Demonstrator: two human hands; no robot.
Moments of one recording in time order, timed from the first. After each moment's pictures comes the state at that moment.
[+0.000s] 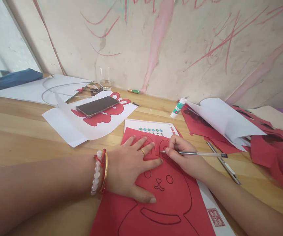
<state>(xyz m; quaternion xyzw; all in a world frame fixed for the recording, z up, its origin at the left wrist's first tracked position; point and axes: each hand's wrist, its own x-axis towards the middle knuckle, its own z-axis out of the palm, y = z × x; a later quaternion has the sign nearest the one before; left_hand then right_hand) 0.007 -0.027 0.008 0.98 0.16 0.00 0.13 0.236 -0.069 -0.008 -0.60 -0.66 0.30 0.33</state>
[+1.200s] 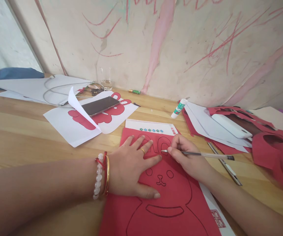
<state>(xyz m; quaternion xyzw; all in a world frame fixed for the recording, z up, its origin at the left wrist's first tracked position) 0.011 -0.032 0.004 0.97 0.21 0.02 0.12 0.230 -0.074 -0.004 -0.60 -0.64 0.31 0.37</state>
